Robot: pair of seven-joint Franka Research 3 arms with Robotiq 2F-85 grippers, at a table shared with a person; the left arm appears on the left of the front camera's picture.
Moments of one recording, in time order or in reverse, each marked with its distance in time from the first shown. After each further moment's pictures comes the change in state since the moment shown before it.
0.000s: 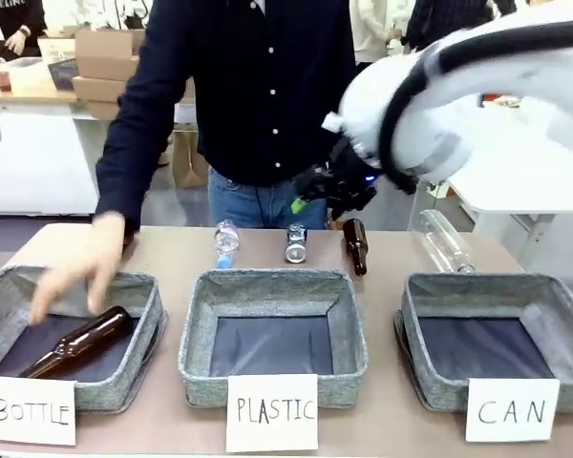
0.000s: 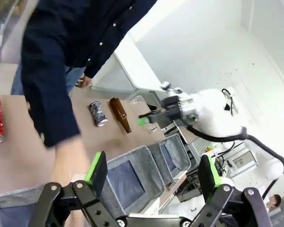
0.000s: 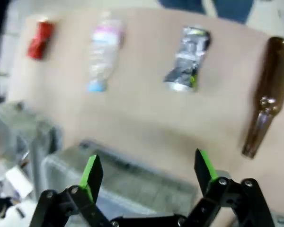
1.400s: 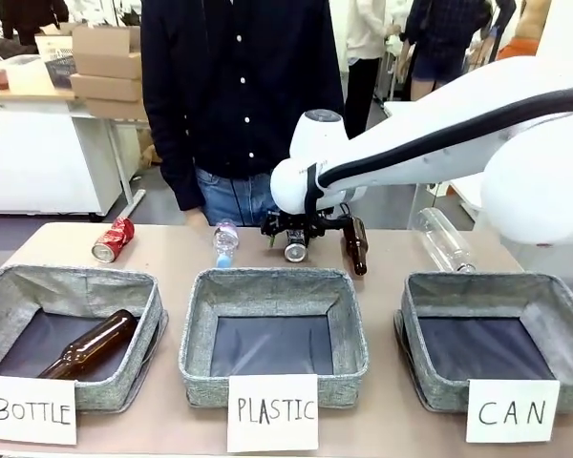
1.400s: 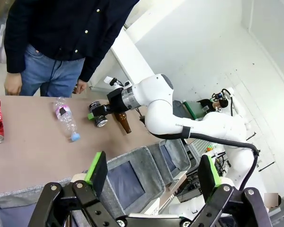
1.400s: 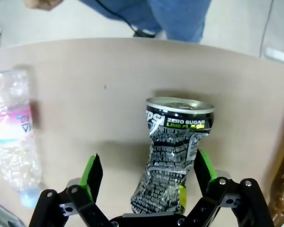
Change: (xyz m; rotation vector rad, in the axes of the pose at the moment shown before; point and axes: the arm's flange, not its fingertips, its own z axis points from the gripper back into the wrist) left arm 0.000 -0.001 0.001 -0.002 -0.003 -0.002; right arm 0.081 0.002 -0.164 -0.272 0.093 -0.094
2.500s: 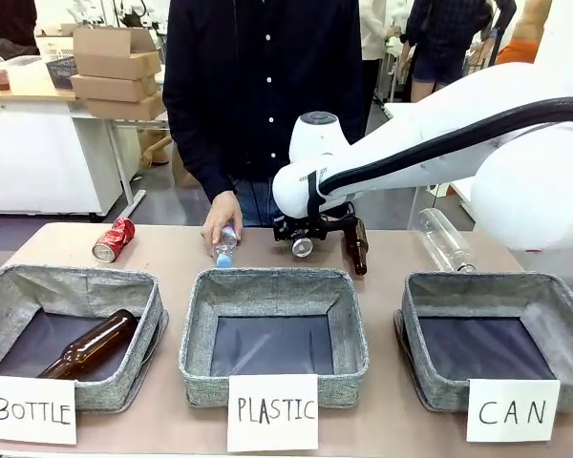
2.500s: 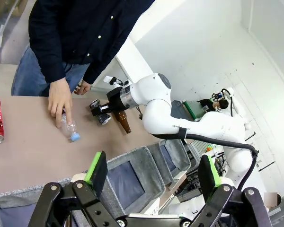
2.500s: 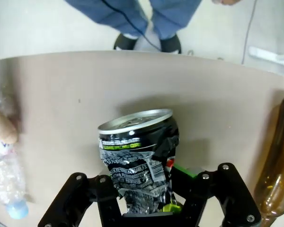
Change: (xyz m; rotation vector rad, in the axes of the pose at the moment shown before) left arm 0.000 0.000 0.001 -0.001 0.000 -0.002; right arm 0.006 -0.009 -0.003 -0.077 -0.018 -0.012
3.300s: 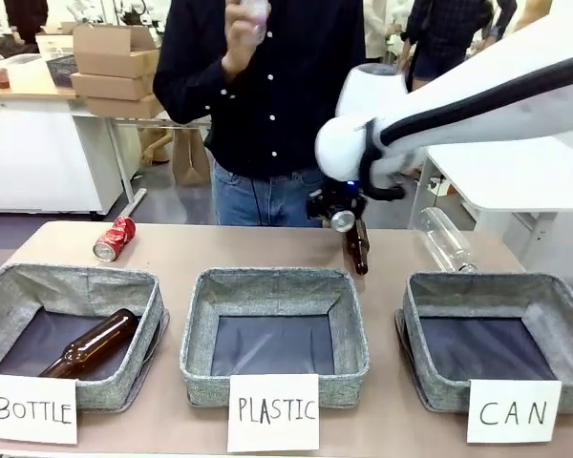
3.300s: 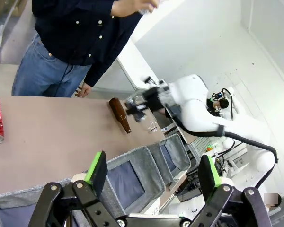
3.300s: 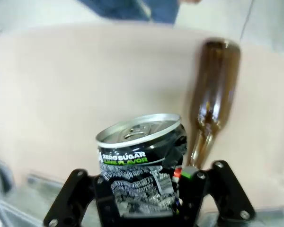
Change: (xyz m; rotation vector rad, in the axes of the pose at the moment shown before) left arm 0.000 0.000 0.000 0.000 0.001 -0.002; right arm -0.066 -0.080 0.133 0.081 -0.006 0.071
